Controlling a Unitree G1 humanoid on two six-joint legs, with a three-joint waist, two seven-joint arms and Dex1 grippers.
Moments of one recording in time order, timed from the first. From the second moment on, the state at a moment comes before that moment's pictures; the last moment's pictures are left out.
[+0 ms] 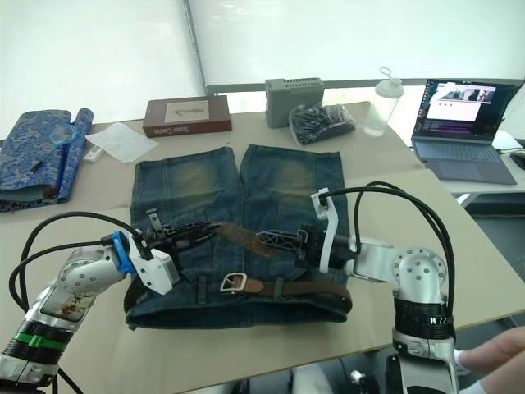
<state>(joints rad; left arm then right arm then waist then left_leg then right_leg) -0.22 0.78 -0.11 -0.09 0.00 -0.64 -0.71 -0.49 -0.38 -0.20 -0.15 1.41 1.36 0.24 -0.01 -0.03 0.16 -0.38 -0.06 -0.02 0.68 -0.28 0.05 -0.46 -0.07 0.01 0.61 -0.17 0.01</state>
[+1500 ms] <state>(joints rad) -0.02 0.21 0.16 -0.51 -1.96 0.67 0.50 -0.53 -0.42 -0.15 -0.21 1.42 1.35 0.24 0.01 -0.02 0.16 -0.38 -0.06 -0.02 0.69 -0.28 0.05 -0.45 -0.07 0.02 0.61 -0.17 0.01</state>
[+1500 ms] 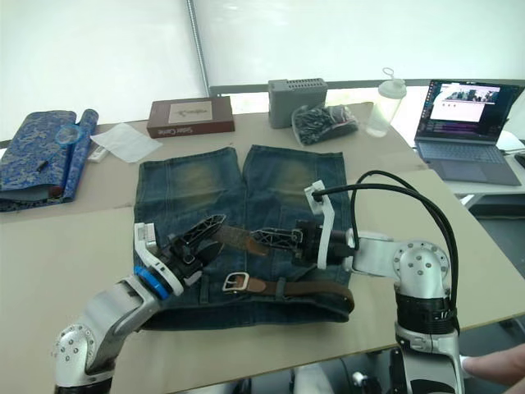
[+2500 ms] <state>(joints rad) -0.03 0.37 0.24 -0.40 -1.96 0.94 0.27 -0.53 -0.47 -0.10 -0.21 1.41 1.34 0.28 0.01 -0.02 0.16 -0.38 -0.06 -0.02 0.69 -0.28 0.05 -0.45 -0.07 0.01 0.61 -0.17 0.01</state>
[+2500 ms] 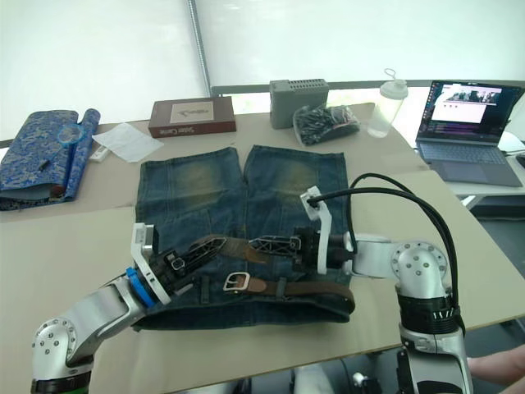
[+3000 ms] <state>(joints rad) 0.17 0.42 0.49 -0.42 -1.96 0.90 0.29 -0.47 -0.54 0.15 -0.40 0.94 0.98 0.60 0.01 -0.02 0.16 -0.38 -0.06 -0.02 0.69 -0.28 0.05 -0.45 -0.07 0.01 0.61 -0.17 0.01</state>
